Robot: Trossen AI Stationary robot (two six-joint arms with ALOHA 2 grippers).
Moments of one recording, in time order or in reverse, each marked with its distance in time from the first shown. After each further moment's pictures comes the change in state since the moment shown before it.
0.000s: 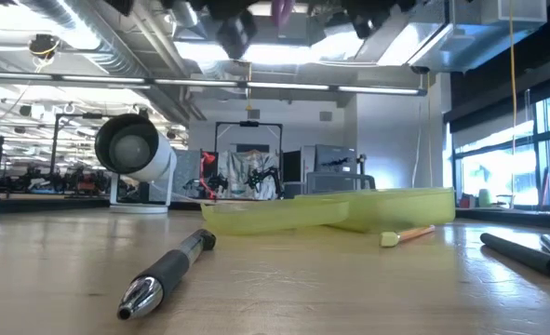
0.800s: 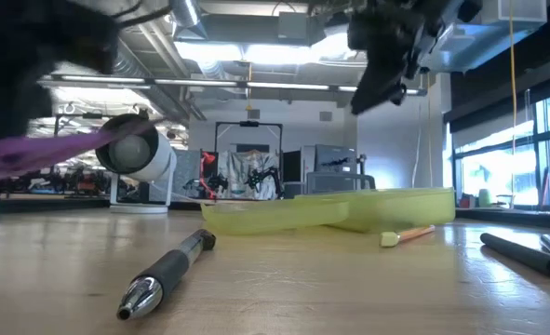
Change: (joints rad) left arm -0.418 0.040 -0.003 -0.935 -0.332 -0.816; right arm -0.085 0.120 0.000 -0.271 0.310 0.389
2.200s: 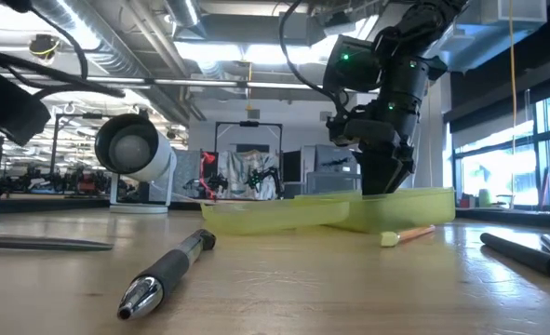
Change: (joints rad) left arm -0.083 0.194 0.007 -0.124 0.312 -0.045; right arm -0.002 0.388 0.000 -0.021 0.033 0.212
